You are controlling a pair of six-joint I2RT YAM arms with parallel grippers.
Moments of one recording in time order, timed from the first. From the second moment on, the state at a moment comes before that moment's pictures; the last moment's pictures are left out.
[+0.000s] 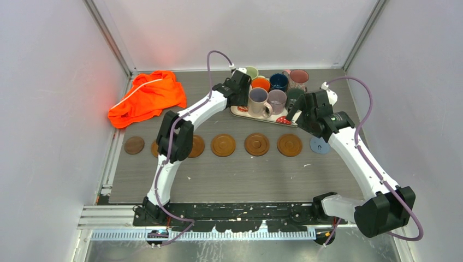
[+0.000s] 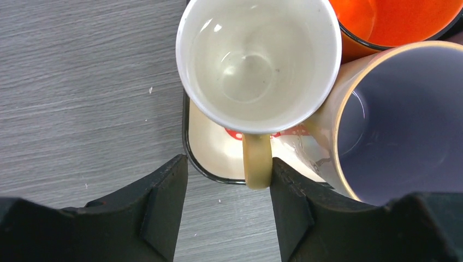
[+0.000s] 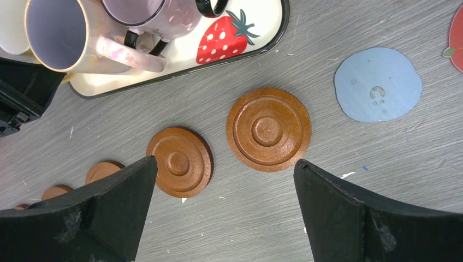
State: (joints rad) left arm -0.63 2.23 1.95 -0.53 -0.30 -0.36; right arm 0.28 1.19 1.11 -0.76 0.25 0.74
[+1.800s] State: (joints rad) left arm -0.64 2.34 2.05 -0.55 -0.30 -0.28; right arm 0.28 1.19 1.11 -0.76 0.25 0.73
